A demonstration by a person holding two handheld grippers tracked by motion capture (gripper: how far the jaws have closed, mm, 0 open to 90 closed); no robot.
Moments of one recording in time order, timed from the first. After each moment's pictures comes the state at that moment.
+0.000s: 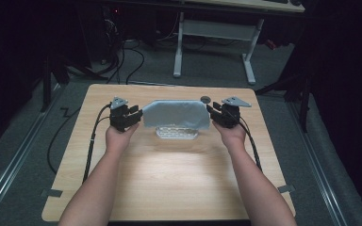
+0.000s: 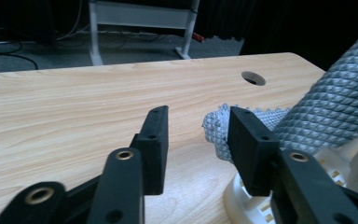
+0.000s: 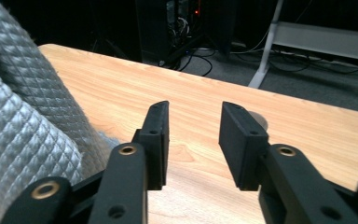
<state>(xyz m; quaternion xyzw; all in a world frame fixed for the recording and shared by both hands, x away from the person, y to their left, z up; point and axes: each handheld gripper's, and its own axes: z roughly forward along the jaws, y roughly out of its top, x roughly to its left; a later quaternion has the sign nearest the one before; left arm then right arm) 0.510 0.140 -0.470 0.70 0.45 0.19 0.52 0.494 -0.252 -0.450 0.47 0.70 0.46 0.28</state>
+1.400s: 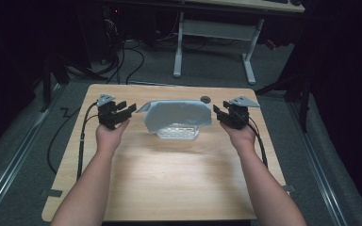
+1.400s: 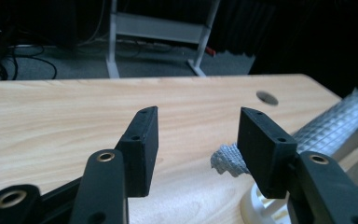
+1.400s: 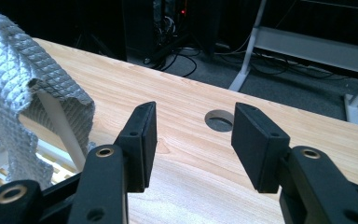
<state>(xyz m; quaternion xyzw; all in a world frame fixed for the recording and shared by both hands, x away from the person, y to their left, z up) 0.507 0.172 -0.452 0.66 0.48 0.19 0.55 0.477 -0.269 -0.432 0.47 0.70 0.44 0.31</state>
